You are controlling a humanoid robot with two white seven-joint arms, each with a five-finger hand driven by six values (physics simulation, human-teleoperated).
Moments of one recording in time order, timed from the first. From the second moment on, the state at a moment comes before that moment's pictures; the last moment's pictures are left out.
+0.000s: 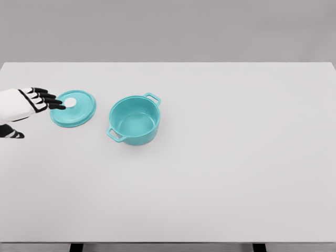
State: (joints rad) left arm -0.27 1.18 -0.31 -1.66 -0.31 -0.61 -0.39; right arm 0.00 0.00 0.50 -0.12 0.16 -0.05 0.32
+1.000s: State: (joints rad) left arm -0.78 0.93 -0.67 -1.32 -0.28 -0.43 -0.48; right arm 0.02 0.00 0.51 -0.11 0.16 -0.04 0.31
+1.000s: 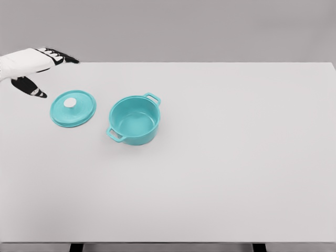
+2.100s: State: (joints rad) left arm -1.18 0.83 -1.34 -1.19 0.05 -0.02 -0.59; right arm 0.02 0.00 0.51 -0.11 0.16 -0.04 0.31
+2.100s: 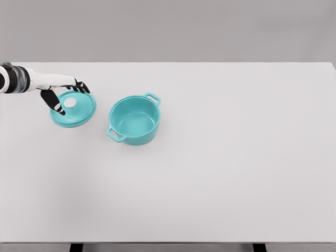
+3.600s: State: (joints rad) left arm -1.15 0.77 -1.34 -1.08 0.02 -0.02 -0.54; right arm 0.02 0.00 0.51 -0.11 0.16 -0.04 0.31
